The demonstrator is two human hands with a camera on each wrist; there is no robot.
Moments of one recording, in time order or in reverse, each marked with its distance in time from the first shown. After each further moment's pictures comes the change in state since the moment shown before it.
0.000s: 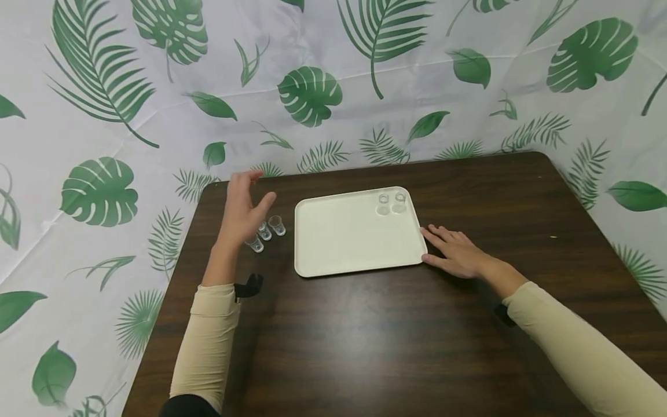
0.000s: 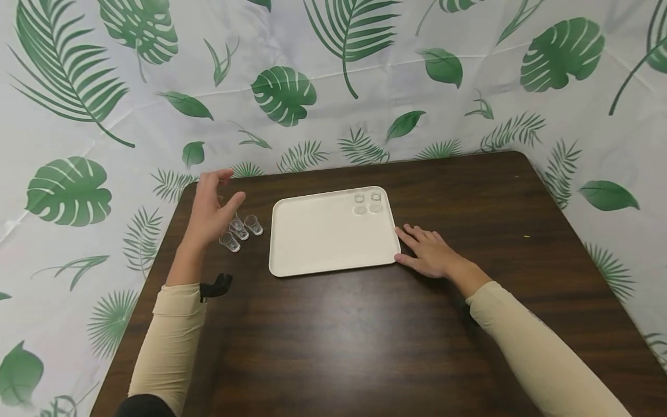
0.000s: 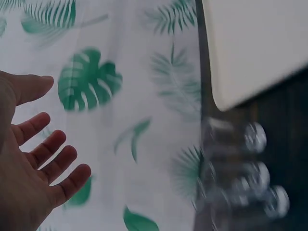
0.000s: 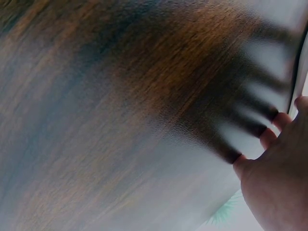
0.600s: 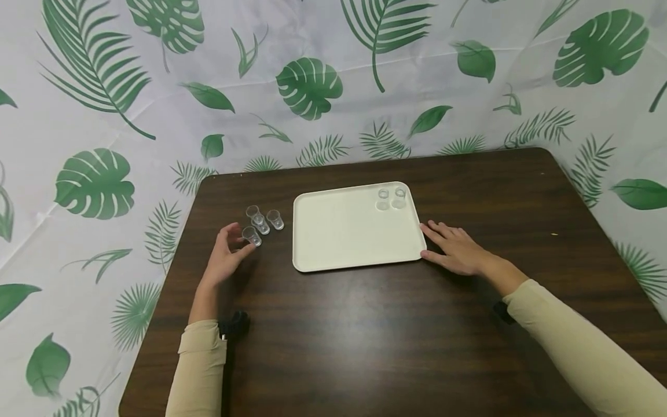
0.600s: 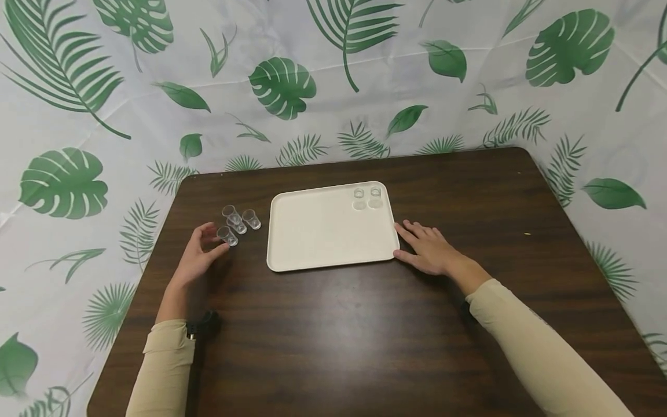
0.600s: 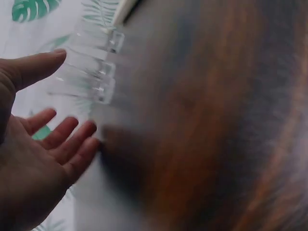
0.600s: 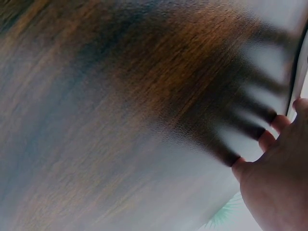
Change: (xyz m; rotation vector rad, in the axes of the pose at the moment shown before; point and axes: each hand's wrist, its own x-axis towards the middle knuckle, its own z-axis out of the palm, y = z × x) left_hand -0.108 -0.088 0.009 -0.294 -0.151 -0.527; right_hand 0.005 0.011 0.005 -0.012 -0.002 0.007
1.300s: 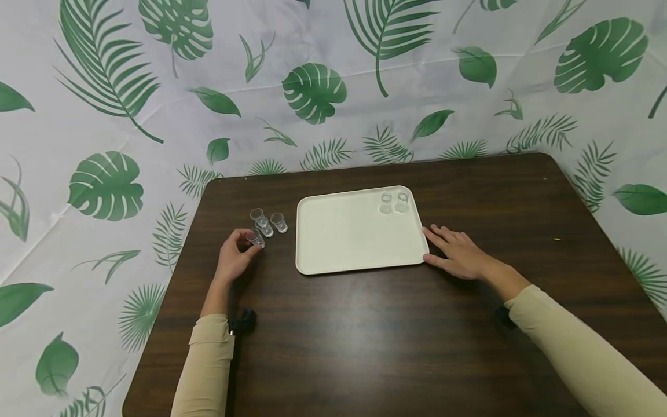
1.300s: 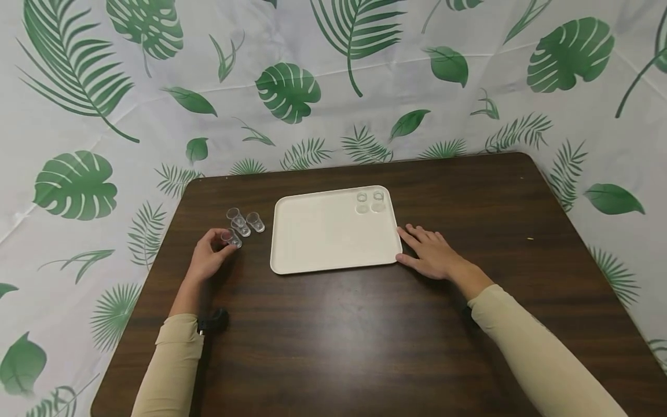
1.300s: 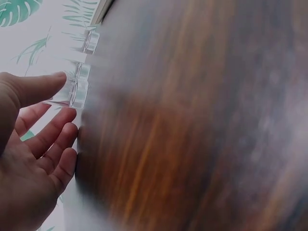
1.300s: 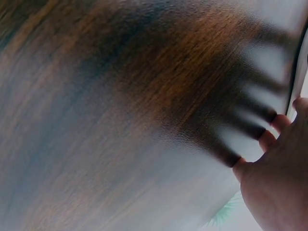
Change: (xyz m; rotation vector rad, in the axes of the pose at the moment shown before) left_hand 0.010 -0.013 0.012 0.135 0.105 0.038; right_hand -0.004 -0.005 0.001 0.003 0.023 -0.012
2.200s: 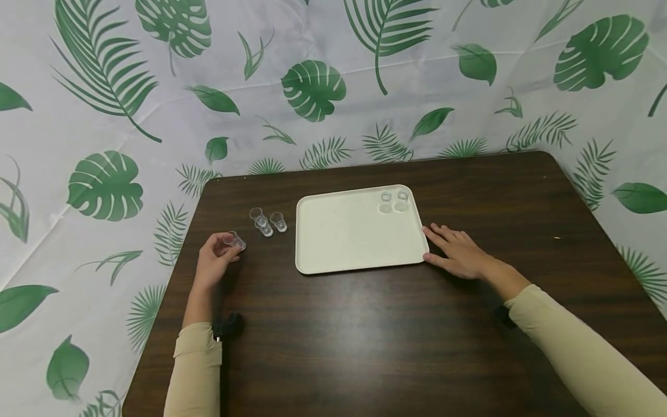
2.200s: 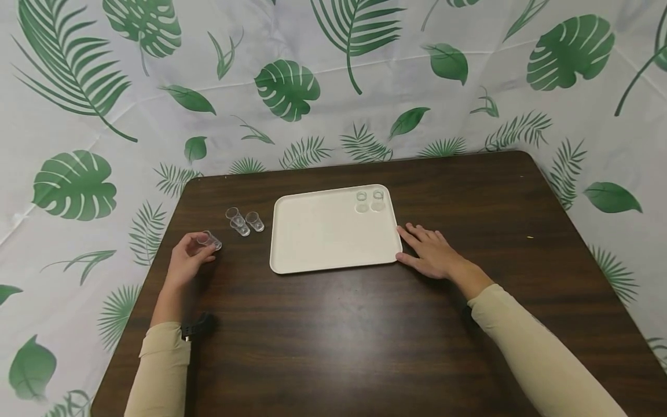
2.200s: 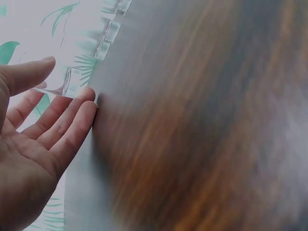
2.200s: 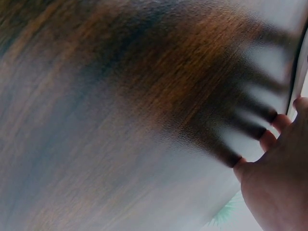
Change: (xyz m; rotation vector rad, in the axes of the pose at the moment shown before) left_hand -0.015 -0.016 -0.033 -0.402 0.020 -0.075; right_hand -0.001 -0.006 -0.004 0.012 -0.031 0.012
